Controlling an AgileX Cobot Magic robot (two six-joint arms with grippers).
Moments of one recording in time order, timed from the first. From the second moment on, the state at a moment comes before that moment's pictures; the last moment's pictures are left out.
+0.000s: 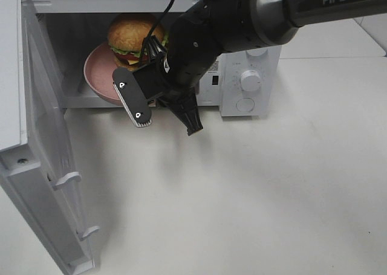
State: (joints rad) left arm 0.07 0.00 -0.51 -0.17 1.05 0.13; right arm 0.73 2.10 -1.50 -0.29 0.40 -1.20
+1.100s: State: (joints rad) left arm 0.07 0.00 -0.51 -0.17 1.05 0.13; right arm 0.74 1.73 -0.96 -0.24 0.22 -1.20
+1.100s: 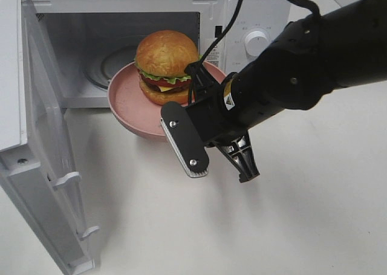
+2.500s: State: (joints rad) left arm 0.07 0.00 -0.51 -0.17 1.05 0.13; right arm 0.74 1.10 -0.50 -0.22 0.42 -1.17
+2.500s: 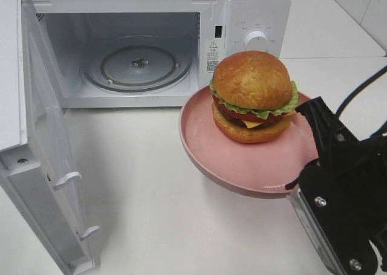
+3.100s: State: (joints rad) left arm 0.07 0.00 -0.51 -0.17 1.05 0.13; right arm 0.74 0.83 -0.41 -0.26 0.62 -1.04
